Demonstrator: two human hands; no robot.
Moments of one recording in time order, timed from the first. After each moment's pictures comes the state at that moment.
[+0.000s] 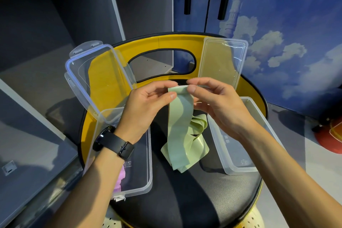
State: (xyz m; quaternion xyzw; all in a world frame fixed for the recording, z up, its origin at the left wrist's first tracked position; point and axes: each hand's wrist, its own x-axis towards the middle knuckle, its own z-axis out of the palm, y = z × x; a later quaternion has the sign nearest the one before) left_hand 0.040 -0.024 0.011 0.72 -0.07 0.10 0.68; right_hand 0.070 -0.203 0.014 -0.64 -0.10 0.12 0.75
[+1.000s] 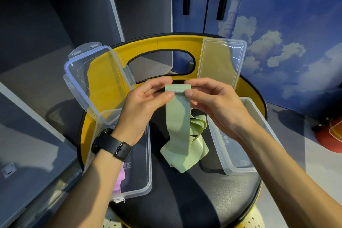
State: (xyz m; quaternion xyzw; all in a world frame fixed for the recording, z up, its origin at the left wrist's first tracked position) left_hand 0.042 -0.022 0.011 0.67 -0.04 0.07 0.73; right_hand 0.070 -0.202 0.018 -0.61 -0.11 0.12 0.78
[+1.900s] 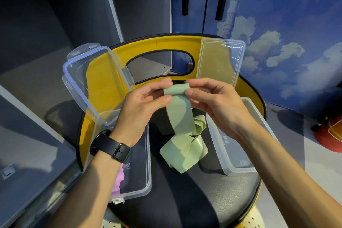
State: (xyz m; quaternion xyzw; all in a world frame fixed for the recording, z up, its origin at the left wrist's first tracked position) left_hand 0.042 -0.021 0.009 0.67 -0.06 0.07 0.74; right_hand 0.071 -0.204 0.020 -0.64 -0.09 0.12 0.76
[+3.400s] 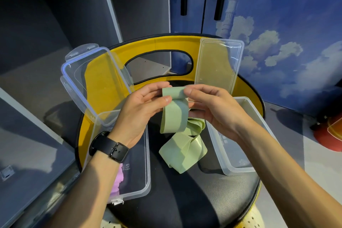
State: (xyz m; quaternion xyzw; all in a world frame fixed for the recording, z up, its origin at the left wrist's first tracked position) left_hand 0.044 -0.021 0.005 0.66 -0.02 0.02 0.75; right_hand 0.073 -0.205 0.014 -0.63 -0.07 0.19 0.75
